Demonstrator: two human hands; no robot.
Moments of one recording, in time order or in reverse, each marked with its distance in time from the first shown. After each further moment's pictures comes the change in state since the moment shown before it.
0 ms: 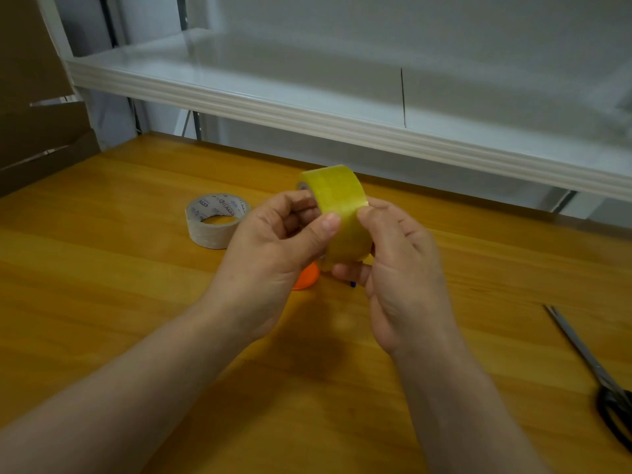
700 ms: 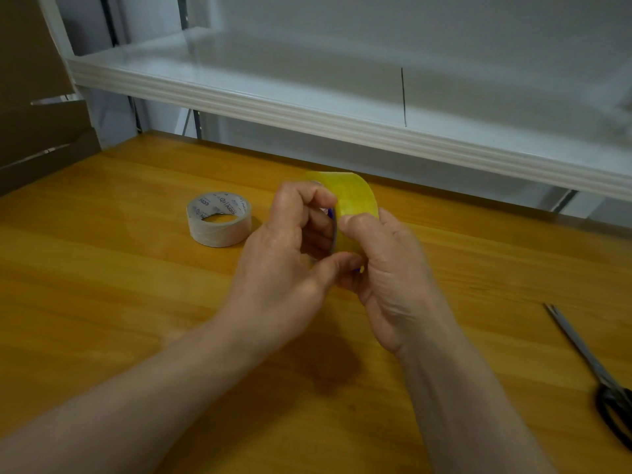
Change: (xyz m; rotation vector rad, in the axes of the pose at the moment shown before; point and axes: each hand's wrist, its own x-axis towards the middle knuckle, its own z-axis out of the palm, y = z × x) left_hand -0.013 -0.004 0.008 0.741 0.026 0.379; right_hand 0.006 0.009 -0.005 -0.040 -0.159 0.063
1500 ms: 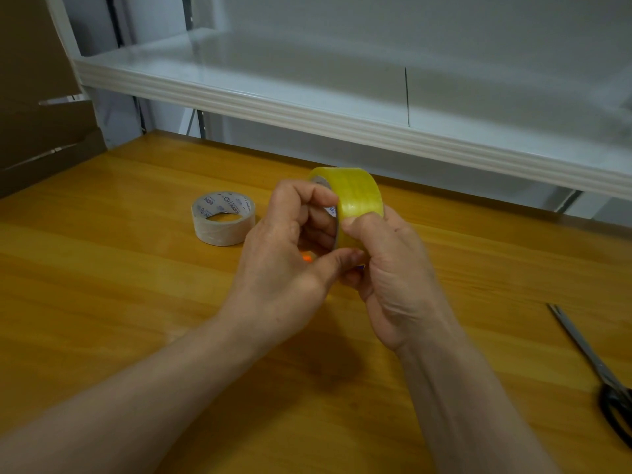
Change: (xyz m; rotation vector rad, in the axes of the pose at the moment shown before) left_hand 0.001 0.002 -0.001 -0.121 0.020 -0.052; right_hand 0.000 0.001 0.001 0.027 -0.016 -0.022
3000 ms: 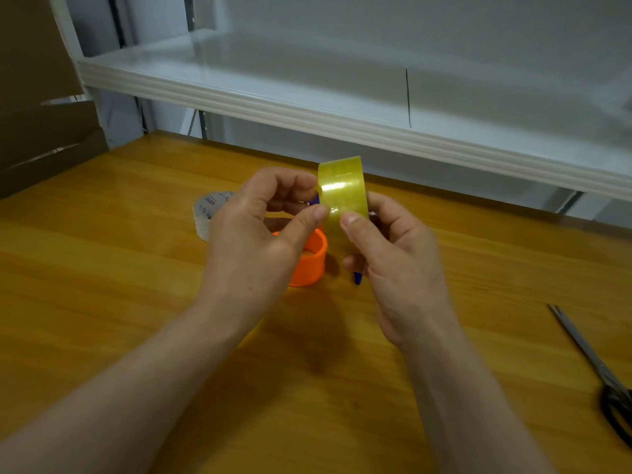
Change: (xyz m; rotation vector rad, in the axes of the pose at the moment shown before) left_hand 0.011 -0.006 -0.019 0.130 0.164 0.091; right_hand 0.000 0.003 -0.006 -0.174 0.088 -0.190
